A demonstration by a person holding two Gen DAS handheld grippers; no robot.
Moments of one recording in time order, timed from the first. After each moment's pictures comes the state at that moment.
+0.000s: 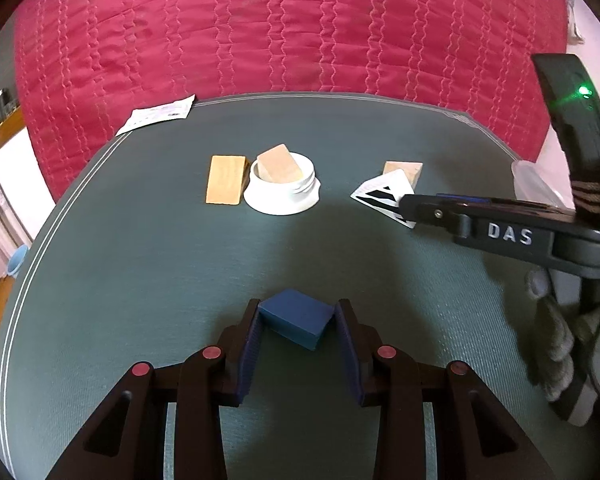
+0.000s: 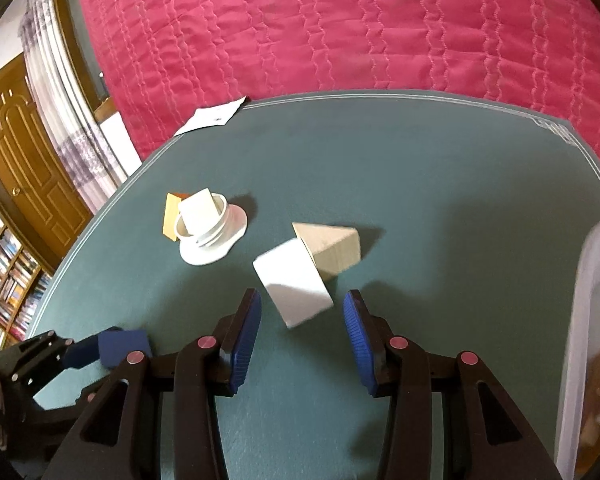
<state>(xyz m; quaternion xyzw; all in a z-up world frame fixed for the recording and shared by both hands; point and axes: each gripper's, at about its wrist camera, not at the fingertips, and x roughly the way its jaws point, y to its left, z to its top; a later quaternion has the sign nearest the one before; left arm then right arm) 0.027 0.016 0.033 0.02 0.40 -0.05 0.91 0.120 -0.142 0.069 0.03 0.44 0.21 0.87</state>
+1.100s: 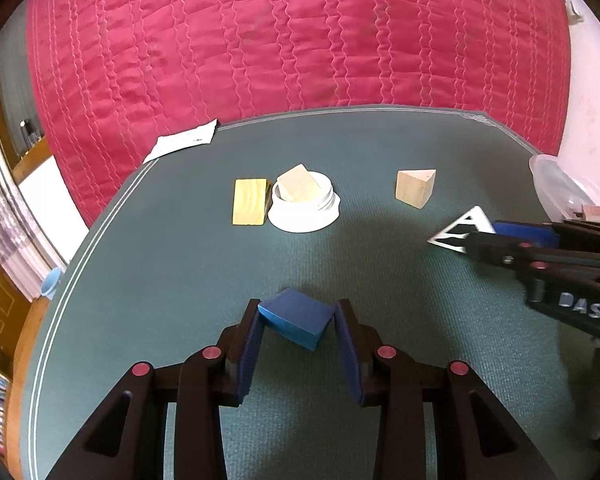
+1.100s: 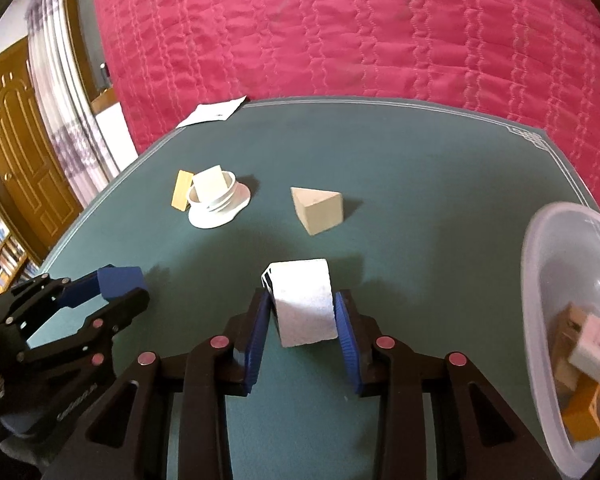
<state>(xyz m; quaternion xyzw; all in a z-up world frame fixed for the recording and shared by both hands) 0.018 0.003 0.038 0.08 0.37 0.00 0.93 0.066 -0.162 0.082 0.01 0.42 0.19 0.88</state>
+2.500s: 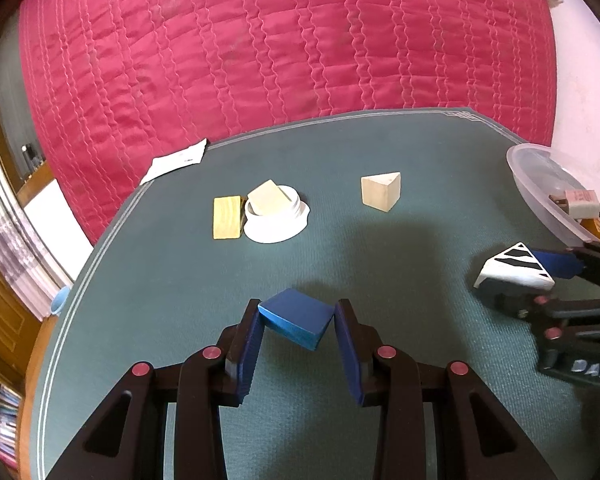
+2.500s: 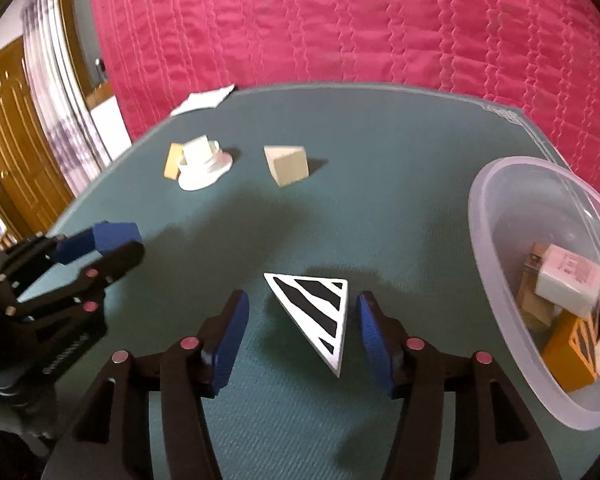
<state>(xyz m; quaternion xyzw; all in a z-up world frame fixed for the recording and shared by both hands) 0.005 -0.025 0.041 0.11 0.35 0.00 0.93 0.039 -0.190 0.071 0.00 0.45 0.19 0.88</state>
